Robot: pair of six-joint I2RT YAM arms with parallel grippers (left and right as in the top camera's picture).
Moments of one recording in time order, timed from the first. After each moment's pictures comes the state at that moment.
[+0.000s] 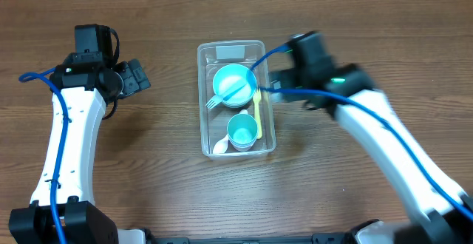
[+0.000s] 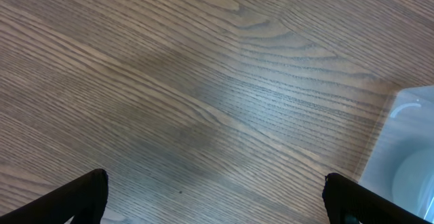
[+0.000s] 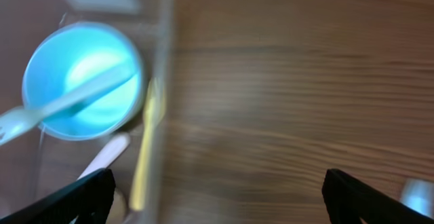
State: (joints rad) left arm 0.08 1.57 1.37 -0.94 -0.11 -0.38; right arm 0.42 1.54 1.41 -0.91 0.17 0.26
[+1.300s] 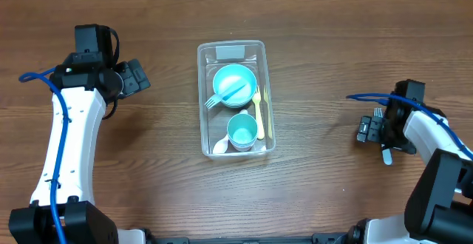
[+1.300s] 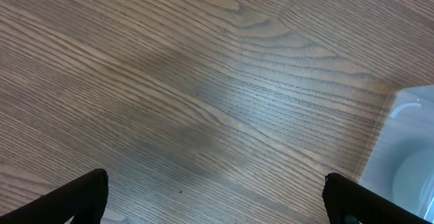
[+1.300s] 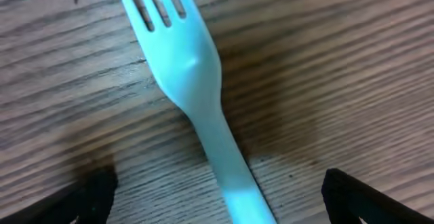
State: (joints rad) left arm 0.08 1.57 1.37 -0.94 -0.11 -0.38; right arm -0.31 1.67 0.88 -0.64 0.13 -0.01
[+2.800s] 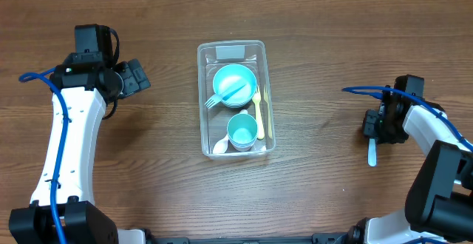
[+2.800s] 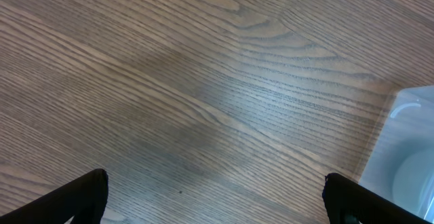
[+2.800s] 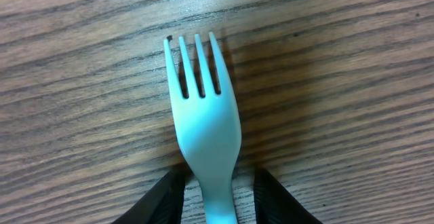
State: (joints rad) left arm 0.08 1.57 1.37 -0.94 -0.11 -0.38; right arm -0.30 1.72 0.92 -0.61 -0.02 -0.04
